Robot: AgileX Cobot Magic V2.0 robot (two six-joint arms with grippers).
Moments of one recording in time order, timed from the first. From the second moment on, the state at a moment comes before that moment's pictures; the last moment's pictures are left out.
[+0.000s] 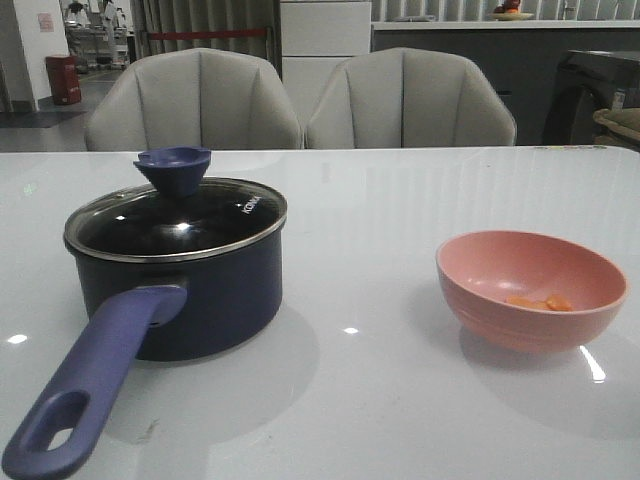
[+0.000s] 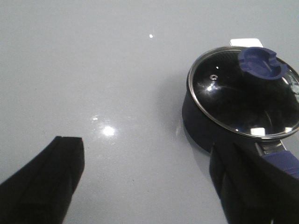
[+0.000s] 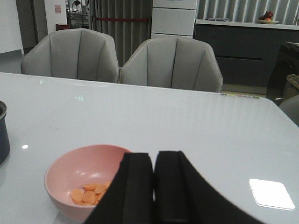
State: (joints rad) left arm -0.20 0.66 -0.62 0.03 0.61 -0.12; right arm 0.13 -0.01 0.03 -0.06 0.03 0.06
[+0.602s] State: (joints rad) left arm -0.47 1.43 -1.19 -0.02 0.77 -0.12; right arm 0.13 -0.01 0.03 -0.06 0.03 0.06
